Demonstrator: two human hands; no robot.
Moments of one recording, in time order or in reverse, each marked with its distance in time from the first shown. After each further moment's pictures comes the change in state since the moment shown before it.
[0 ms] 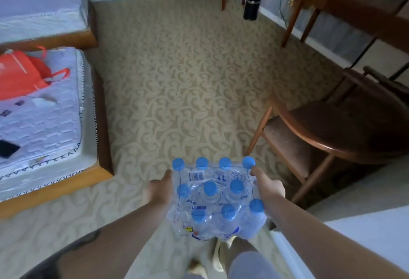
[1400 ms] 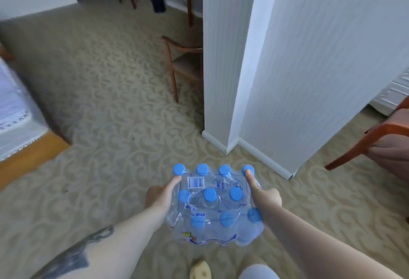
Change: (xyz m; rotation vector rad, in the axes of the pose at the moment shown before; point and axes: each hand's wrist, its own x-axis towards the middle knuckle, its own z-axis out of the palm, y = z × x) left_hand -0.512 -0.463 -0.084 0.181 -0.385 0.159; right_hand -0.357 0.613 -0.341 0.132 0.277 0.112
